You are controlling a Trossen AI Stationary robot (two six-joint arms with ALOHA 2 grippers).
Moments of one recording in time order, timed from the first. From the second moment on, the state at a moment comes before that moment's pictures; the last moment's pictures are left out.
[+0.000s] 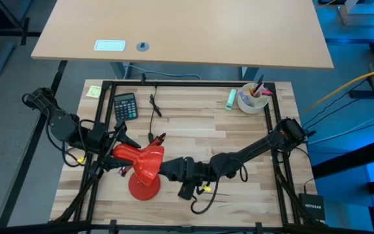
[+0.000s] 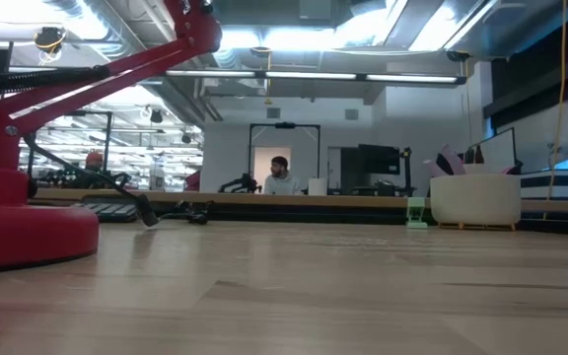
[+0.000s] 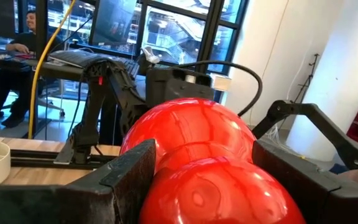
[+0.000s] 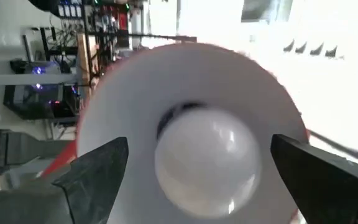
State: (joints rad) left arm -0.65 0.97 1.10 -0.11 -0.44 -0.22; right arm 0.44 1.93 1.53 0.79 0.41 -1.76
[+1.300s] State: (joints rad) left arm -0.65 0.98 1.10 -0.12 -0.43 -0.24; right arm 0.41 1.97 1.63 0.69 0.33 -1.75
